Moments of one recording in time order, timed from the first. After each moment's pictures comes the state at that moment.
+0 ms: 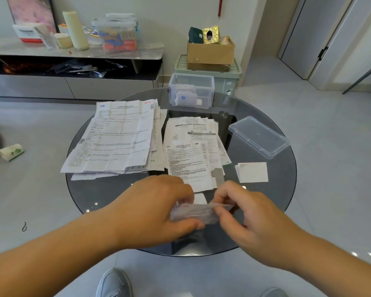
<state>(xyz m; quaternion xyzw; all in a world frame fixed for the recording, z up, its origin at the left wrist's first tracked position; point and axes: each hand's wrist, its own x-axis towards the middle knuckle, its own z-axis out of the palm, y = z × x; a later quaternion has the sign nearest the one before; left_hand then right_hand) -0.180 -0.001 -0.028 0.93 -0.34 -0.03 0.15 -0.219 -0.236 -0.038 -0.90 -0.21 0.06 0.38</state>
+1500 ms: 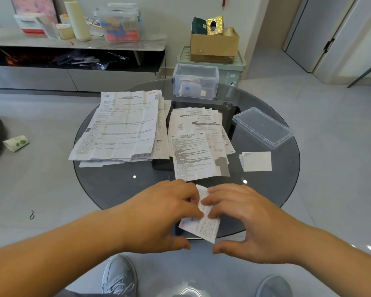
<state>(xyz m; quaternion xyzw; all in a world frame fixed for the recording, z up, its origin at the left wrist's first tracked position) -0.196 0.008 -0.054 0.88 -0.46 -0.08 0.09 -0.223 -0.245 -0.062 -0.91 -0.36 0.04 0.19</state>
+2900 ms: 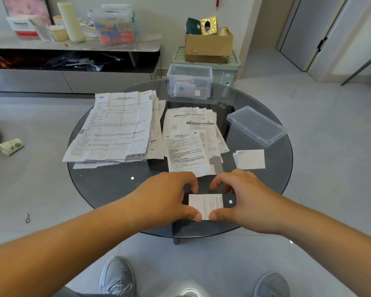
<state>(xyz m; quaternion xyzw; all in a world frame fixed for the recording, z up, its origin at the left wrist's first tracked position) -0.182 -0.028 -0.037 0.94 -0.21 -0.20 0.20 -0.205 -0.230 -0.035 -0.95 -0.08 0.18 0.22</state>
